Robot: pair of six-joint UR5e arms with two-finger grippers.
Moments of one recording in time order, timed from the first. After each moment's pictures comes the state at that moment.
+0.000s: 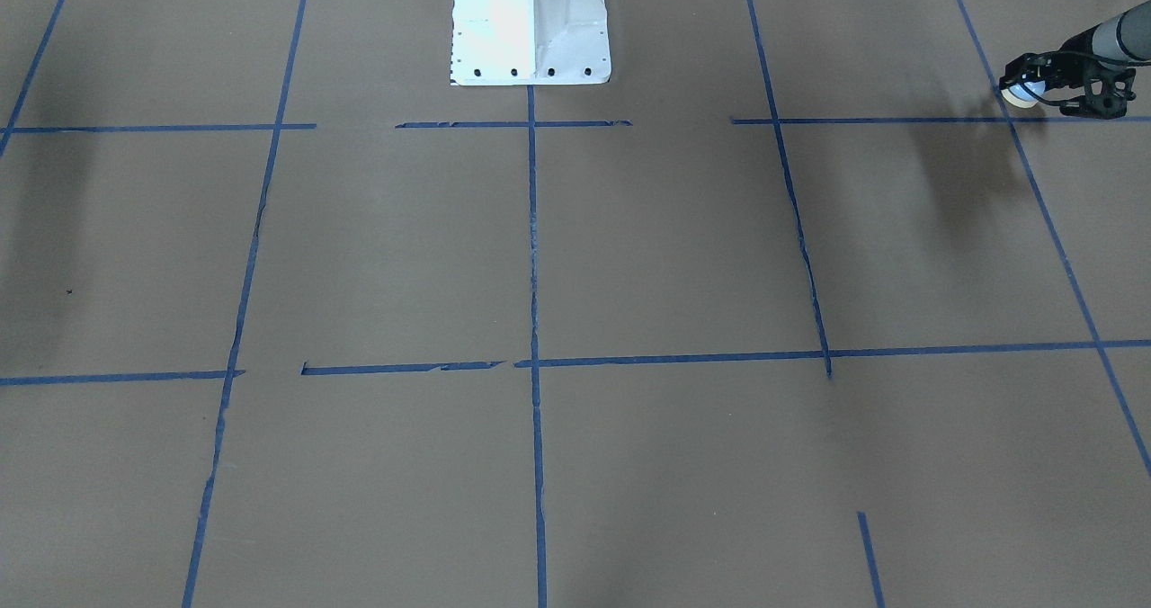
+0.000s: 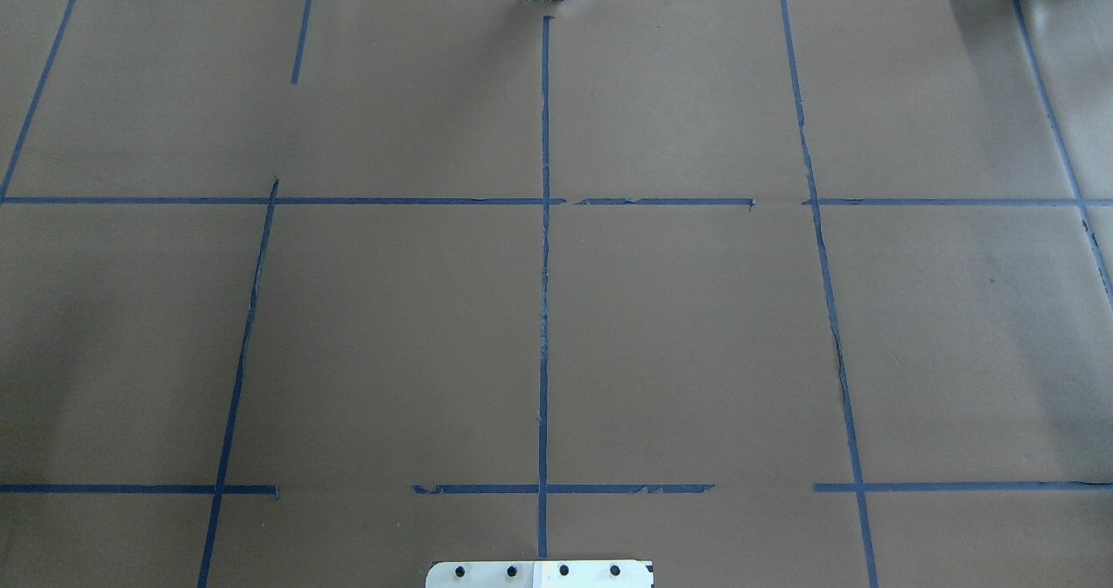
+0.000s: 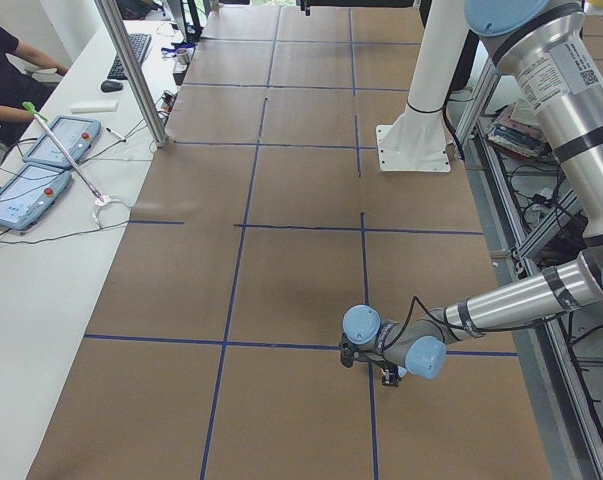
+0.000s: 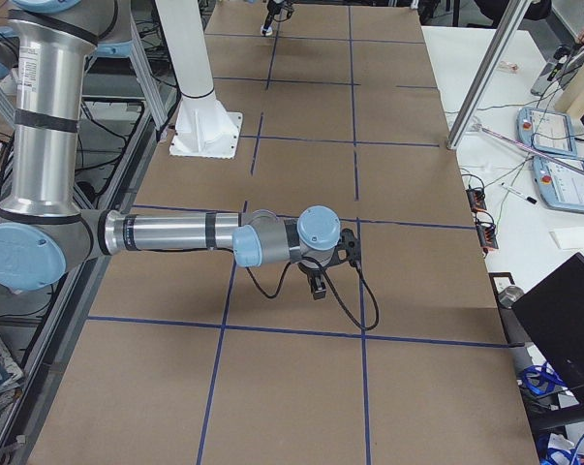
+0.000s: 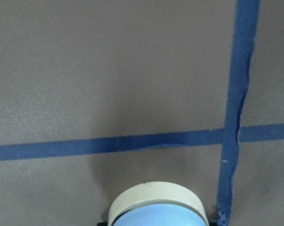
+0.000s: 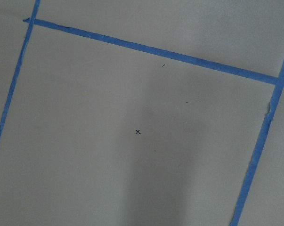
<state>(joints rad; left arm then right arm) -0.92 -1.06 -1.51 -2.33 -2.44 -0.44 1.44 -1.72 1.77 -1.43 2.53 -0.07</state>
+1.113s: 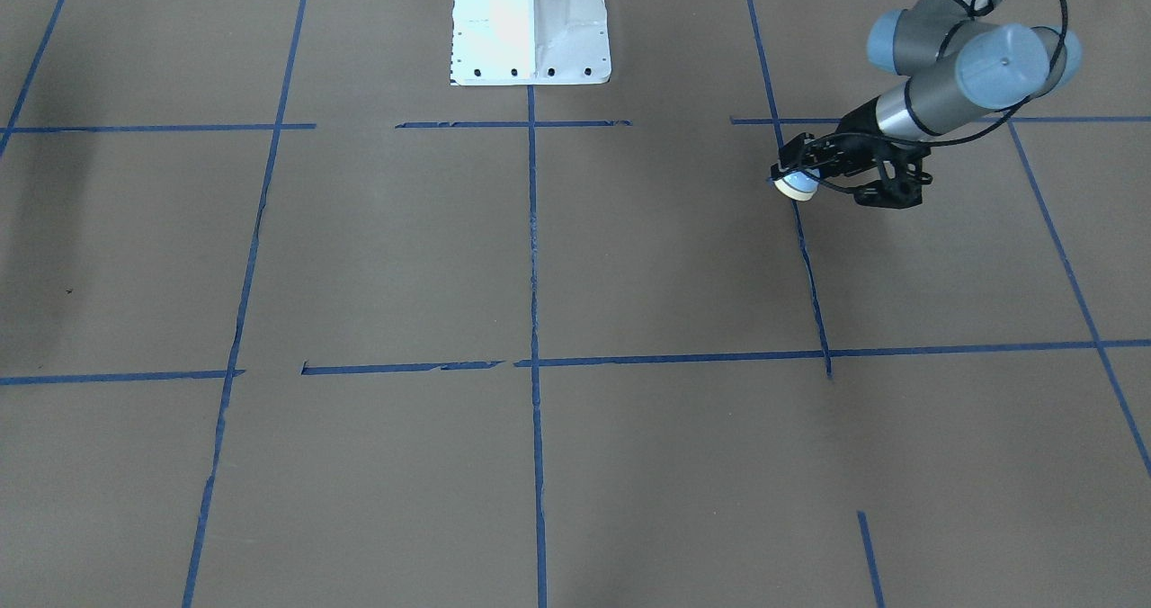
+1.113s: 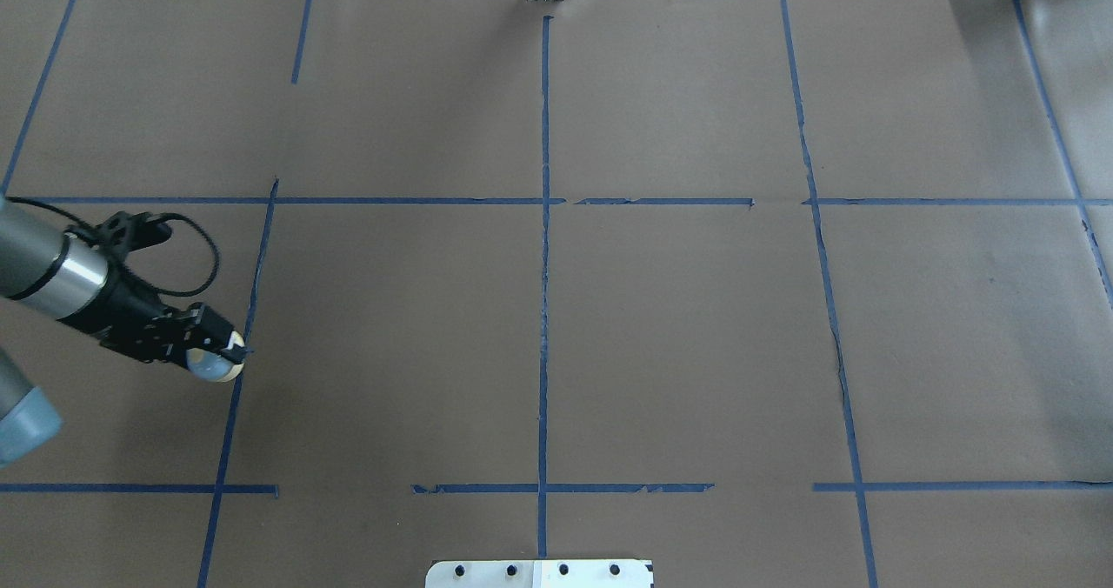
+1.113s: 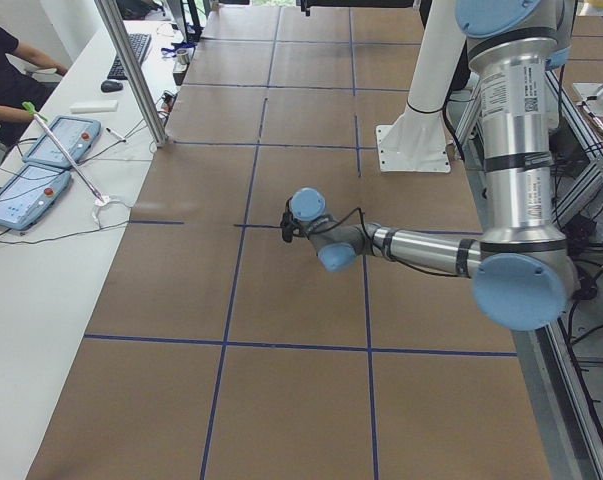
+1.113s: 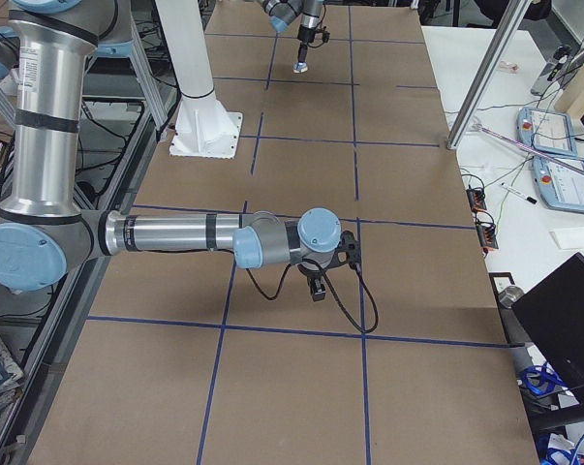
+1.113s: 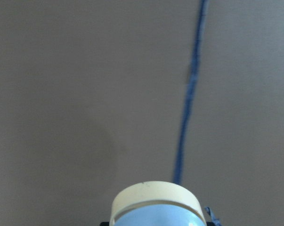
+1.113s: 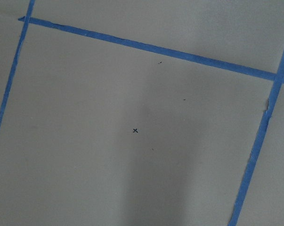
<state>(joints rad) -0.76 -1.70 -1.75 -2.17 -2.40 -1.24 1.44 -1.72 1.75 -1.43 2.52 -0.06</state>
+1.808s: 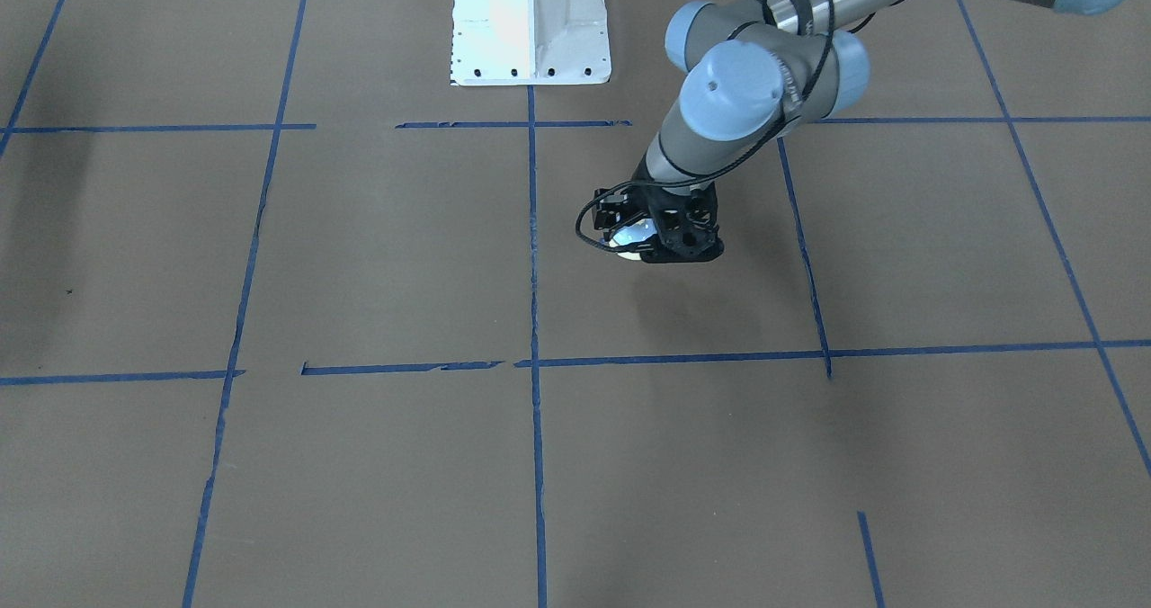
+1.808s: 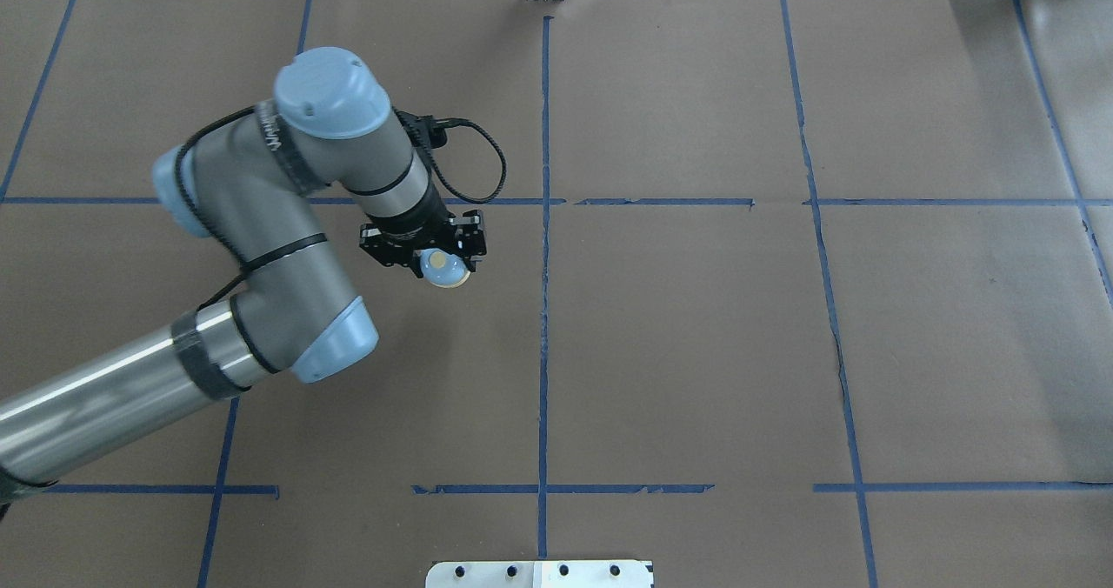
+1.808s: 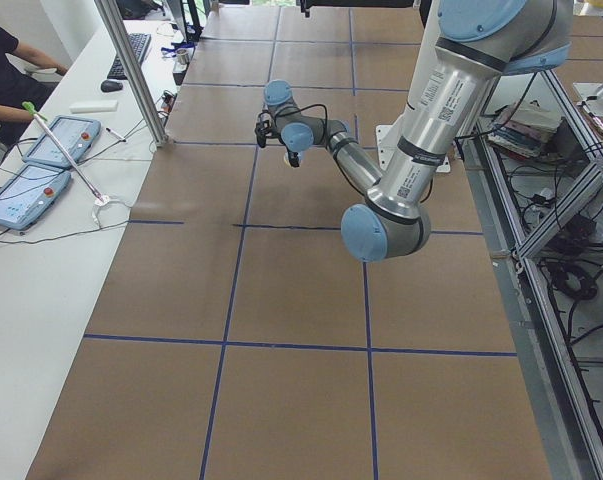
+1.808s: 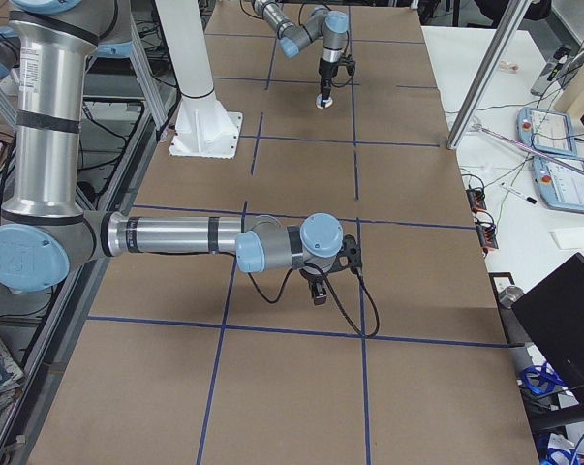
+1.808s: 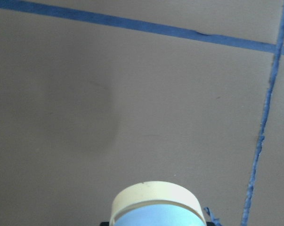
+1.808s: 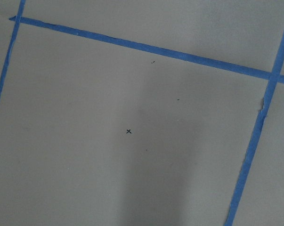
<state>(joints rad) -0.66 -2.31 -1.49 -1.68 -2.15 -1.18 1.44 -1.71 1.73 -1.42 2.52 -0.06</state>
